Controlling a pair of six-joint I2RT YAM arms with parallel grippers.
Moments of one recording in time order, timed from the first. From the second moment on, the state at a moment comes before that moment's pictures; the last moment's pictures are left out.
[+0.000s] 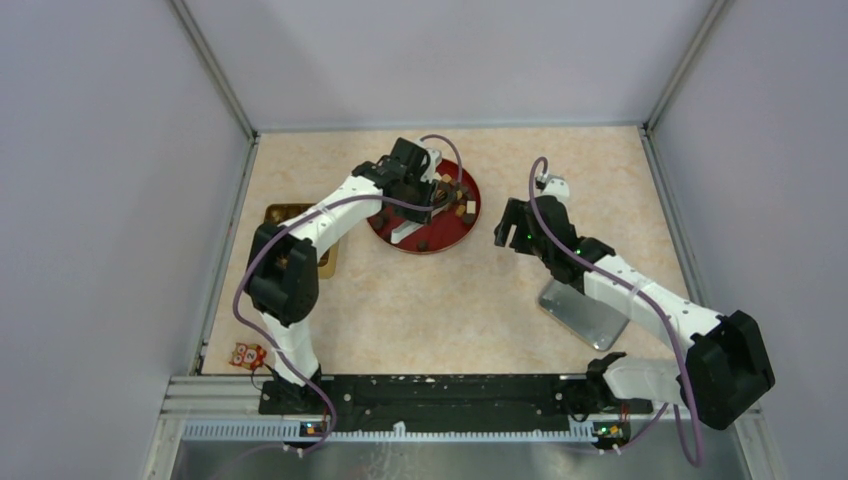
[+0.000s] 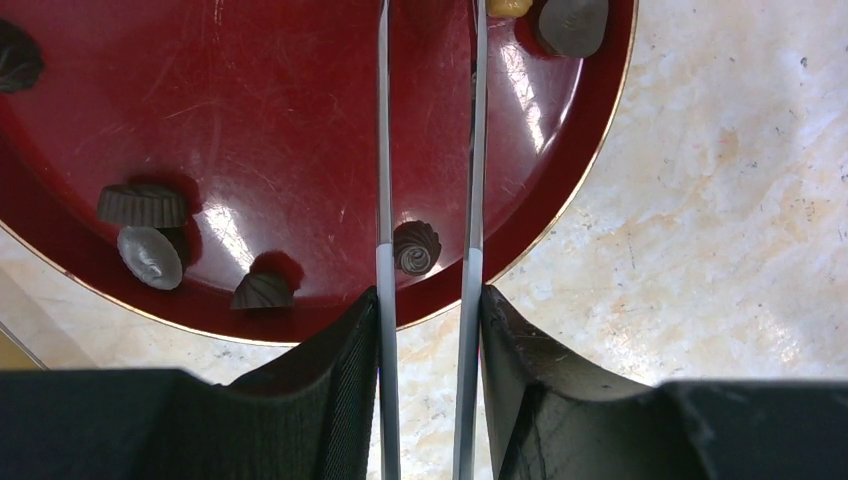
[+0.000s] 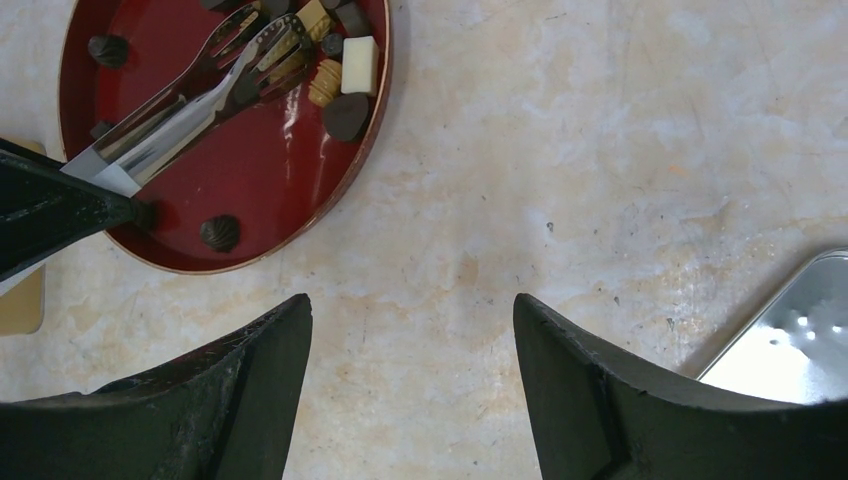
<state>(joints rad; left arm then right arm) -0.53 1.86 1.55 -0.66 0.09 -0.17 0.58 1.21 0.81 -0.23 0.30 0.60</state>
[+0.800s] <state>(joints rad) -0.53 1.67 1.50 -0.77 -0.01 -0.17 0.58 1.21 0.81 -0.23 0.31 0.60</state>
